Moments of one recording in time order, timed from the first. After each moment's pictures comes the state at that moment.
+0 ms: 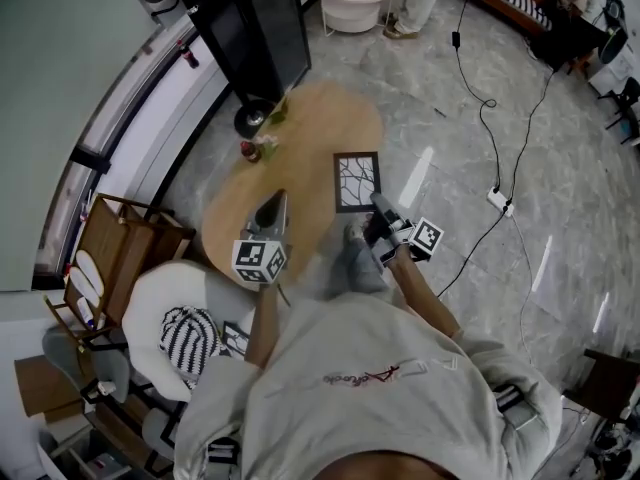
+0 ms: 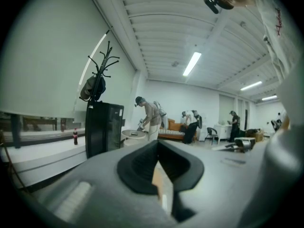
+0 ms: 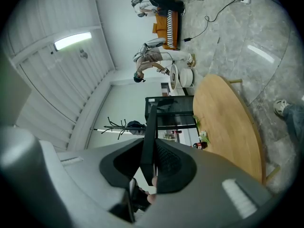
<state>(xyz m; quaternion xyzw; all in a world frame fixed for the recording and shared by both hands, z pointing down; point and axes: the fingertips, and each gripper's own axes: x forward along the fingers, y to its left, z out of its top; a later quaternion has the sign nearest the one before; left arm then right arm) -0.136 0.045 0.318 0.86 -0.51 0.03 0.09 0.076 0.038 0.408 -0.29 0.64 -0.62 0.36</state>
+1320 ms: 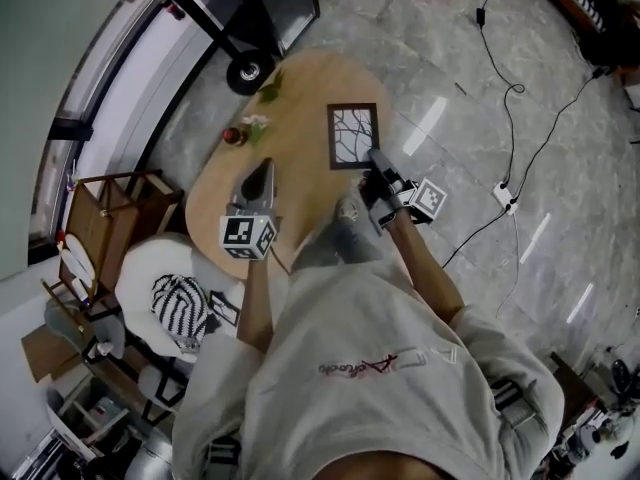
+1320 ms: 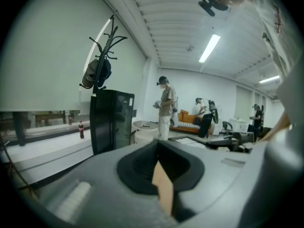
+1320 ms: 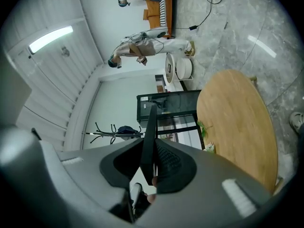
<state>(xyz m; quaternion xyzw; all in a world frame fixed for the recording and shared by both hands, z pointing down) -0.128 -0.182 0.371 0.81 -0.57 0.08 0.14 0.087 -0.224 0.444 -0.26 0.63 -0.66 0.31</state>
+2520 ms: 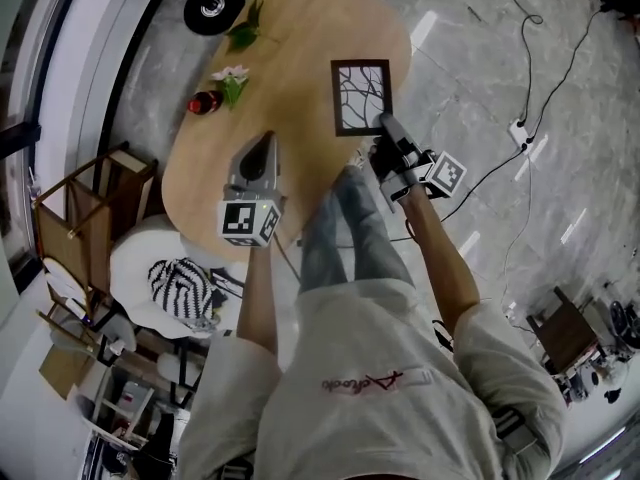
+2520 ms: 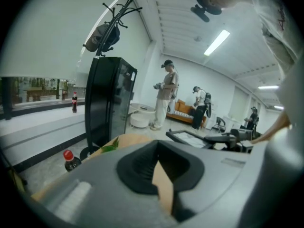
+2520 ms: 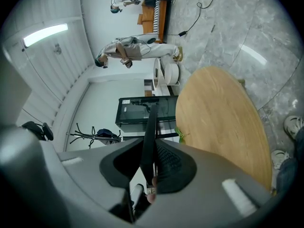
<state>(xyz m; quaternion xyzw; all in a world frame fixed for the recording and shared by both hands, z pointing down) -0.163 -0.237 0.569 0.82 -0.52 0.10 0.22 0.051 -0.265 0.618 -0.32 0.60 -0.67 0.30</state>
